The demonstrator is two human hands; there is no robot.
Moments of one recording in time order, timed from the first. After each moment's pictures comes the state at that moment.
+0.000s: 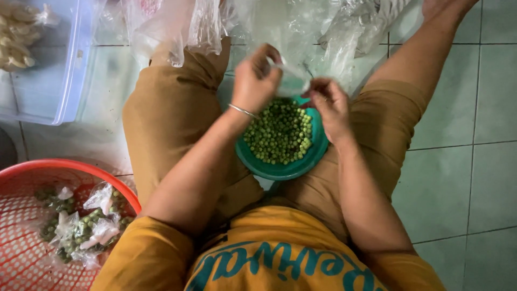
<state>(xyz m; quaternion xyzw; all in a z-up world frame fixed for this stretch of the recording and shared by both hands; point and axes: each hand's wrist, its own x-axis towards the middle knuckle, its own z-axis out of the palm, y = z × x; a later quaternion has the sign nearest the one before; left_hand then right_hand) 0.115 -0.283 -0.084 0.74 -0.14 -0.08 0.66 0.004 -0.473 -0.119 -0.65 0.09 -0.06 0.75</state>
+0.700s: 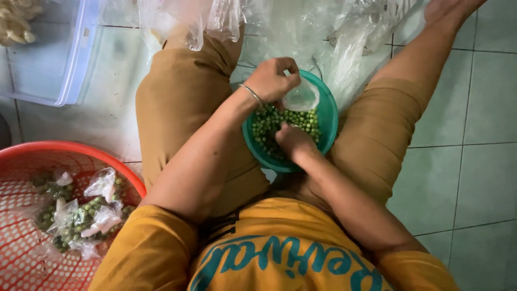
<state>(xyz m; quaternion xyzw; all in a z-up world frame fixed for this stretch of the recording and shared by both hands) 0.124 -0.257 -0.076 0.71 -0.17 -0.36 0.58 -0.044 -0.432 -0.285 -0.90 0.03 0.42 0.09</state>
